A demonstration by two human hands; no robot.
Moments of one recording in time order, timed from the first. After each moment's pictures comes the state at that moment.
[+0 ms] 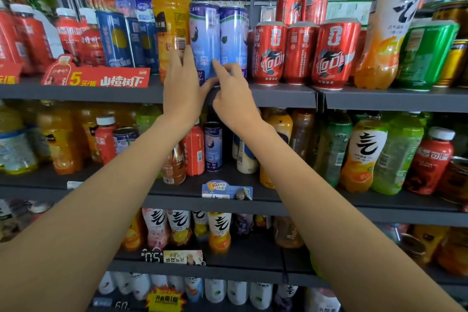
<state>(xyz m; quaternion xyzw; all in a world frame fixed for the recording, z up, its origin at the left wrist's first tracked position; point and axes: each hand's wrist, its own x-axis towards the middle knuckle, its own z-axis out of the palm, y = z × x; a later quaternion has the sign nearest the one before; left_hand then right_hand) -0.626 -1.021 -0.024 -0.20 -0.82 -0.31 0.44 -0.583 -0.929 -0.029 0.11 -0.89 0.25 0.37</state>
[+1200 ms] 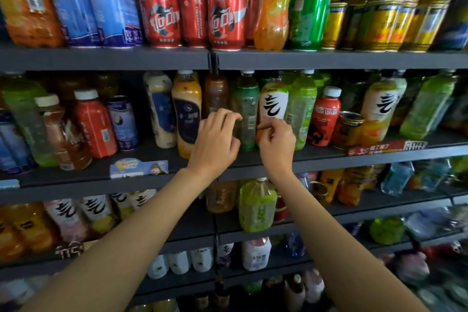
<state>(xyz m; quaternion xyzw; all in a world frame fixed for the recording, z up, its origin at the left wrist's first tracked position) -0.528 -0.854 -0.161 -0.46 -0.78 -0.27 0.33 -0.465 -0.738 -0.167 -0.21 -0.79 0.33 0.47</state>
